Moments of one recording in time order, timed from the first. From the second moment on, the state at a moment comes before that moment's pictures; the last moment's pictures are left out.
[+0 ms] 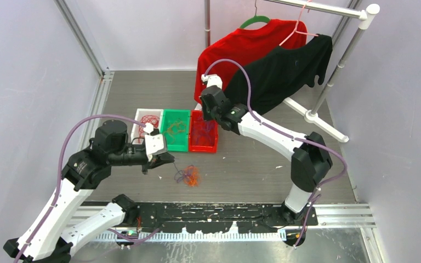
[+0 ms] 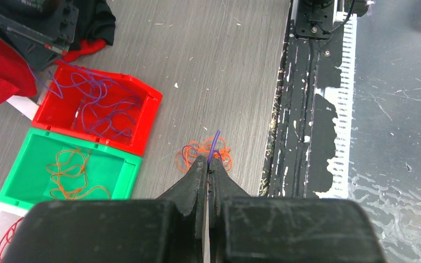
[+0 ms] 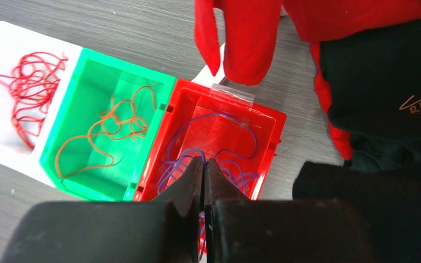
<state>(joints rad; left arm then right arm) -0.61 0.76 1.11 -0.88 0.65 0.44 0.79 1.69 1.42 -0.32 0.34 0.38</state>
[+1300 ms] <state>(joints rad) -0.61 0.88 1.28 -0.87 0.68 0.39 0.88 1.22 0.77 0.08 0.09 0.44</state>
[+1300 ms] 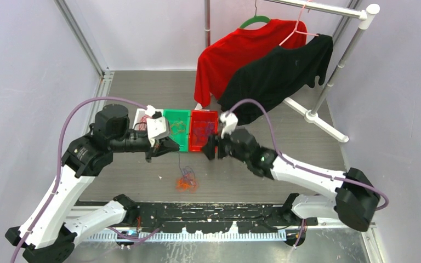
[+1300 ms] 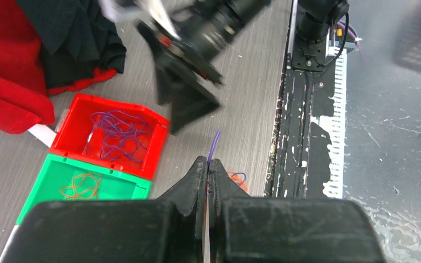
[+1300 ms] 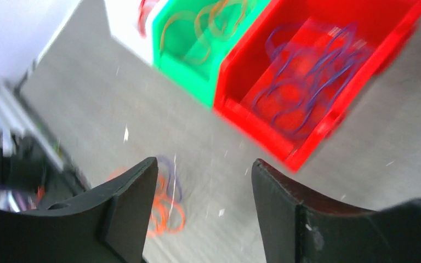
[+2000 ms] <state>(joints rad) -0.61 0.94 1.39 -0.84 0.70 0.33 1.16 1.37 0.77 0.54 -0.01 0.22</state>
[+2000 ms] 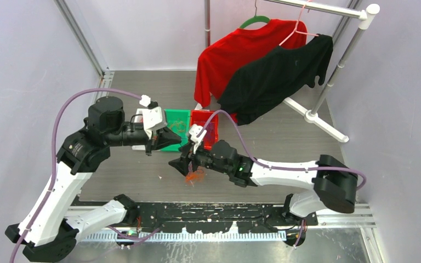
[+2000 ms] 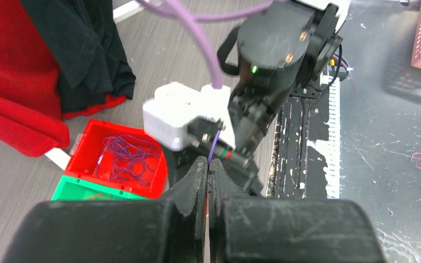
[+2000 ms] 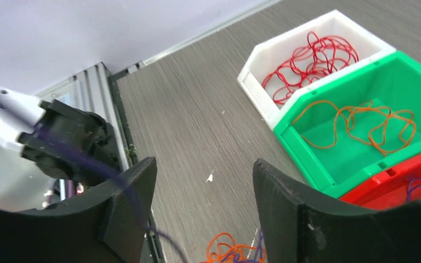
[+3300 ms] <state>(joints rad) -0.61 1.08 1.90 -0.45 0.52 0.35 1.19 1.62 0.29 0.96 0.25 0.39</state>
